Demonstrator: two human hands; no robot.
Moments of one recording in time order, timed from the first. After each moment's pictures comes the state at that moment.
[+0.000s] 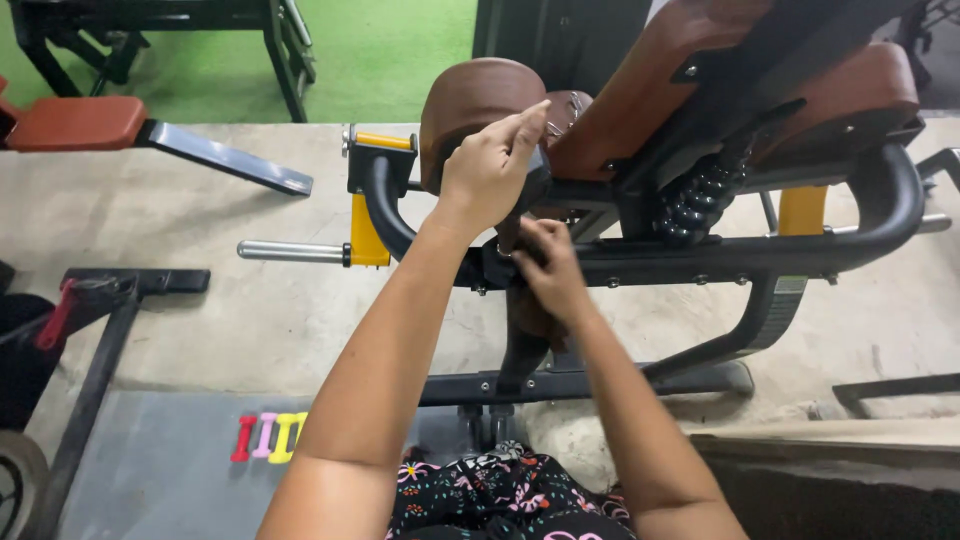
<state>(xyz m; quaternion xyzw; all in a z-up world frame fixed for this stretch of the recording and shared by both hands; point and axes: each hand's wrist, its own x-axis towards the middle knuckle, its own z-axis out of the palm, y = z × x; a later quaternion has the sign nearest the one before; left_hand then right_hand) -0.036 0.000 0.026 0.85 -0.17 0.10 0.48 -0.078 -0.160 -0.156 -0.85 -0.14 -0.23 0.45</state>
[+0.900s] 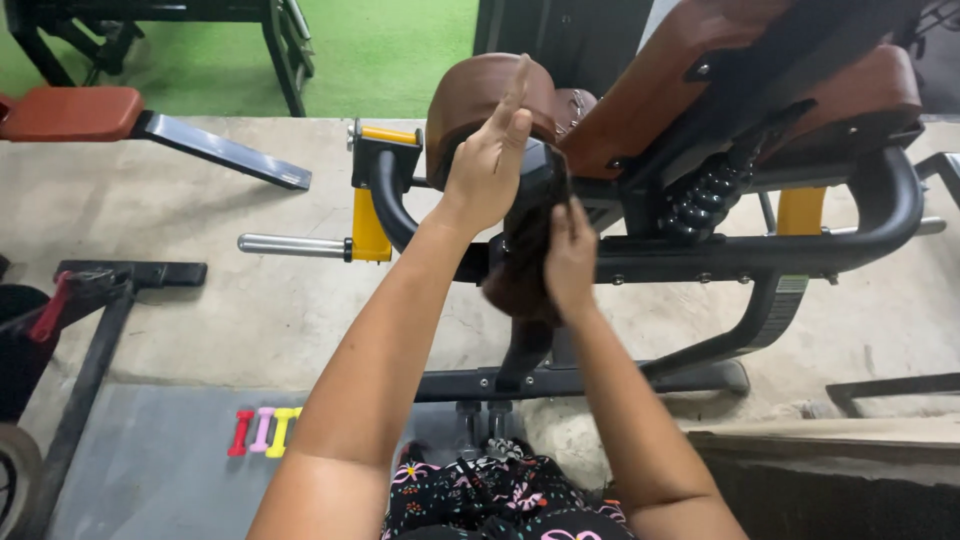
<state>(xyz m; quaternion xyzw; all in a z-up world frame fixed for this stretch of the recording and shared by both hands) -0.024 0.017 -0.008 0.78 -0.28 0.18 0.53 -0.080 -0.136 -0.114 -0.71 -0.03 -0.25 0.66</state>
